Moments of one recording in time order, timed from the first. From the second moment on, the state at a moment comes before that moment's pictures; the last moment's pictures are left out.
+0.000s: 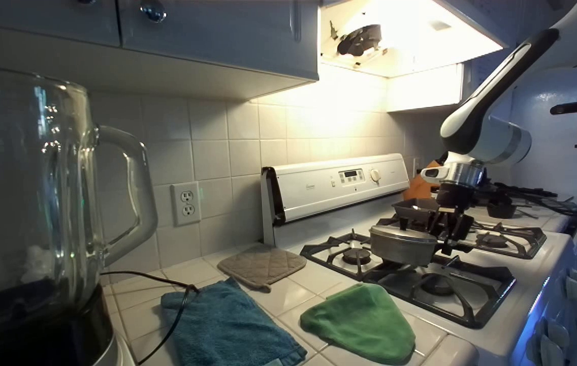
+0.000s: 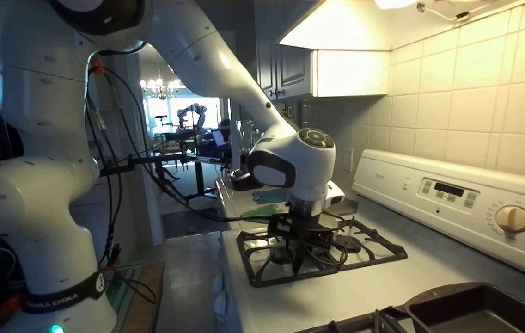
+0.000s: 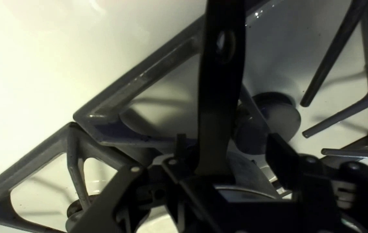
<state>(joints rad) -0.11 0.24 0.07 -2.32 0.66 2.50 -1.52</state>
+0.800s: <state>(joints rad) -0.11 0.29 0.08 -2.27 0.66 2.52 -1.38</state>
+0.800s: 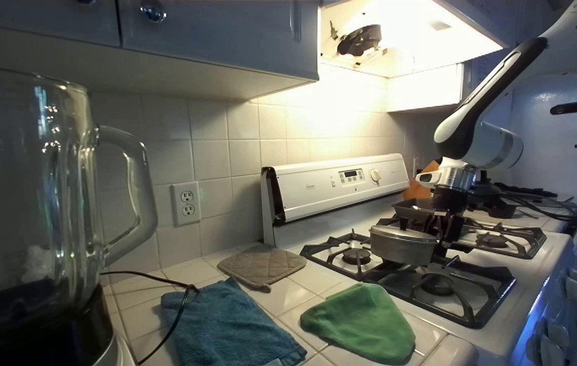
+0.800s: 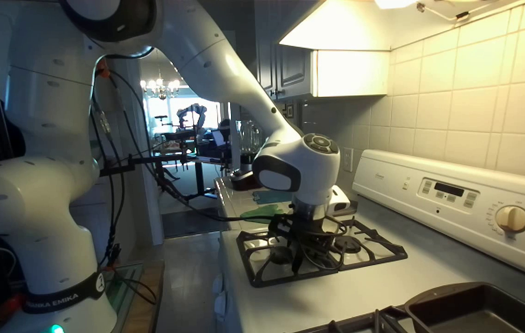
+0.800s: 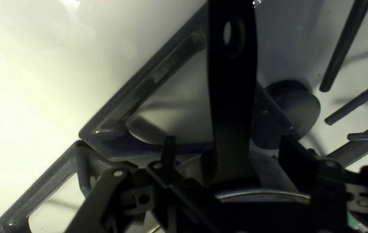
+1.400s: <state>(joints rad) -0.12 0.29 0.08 -2.26 0.66 2.54 -1.38</state>
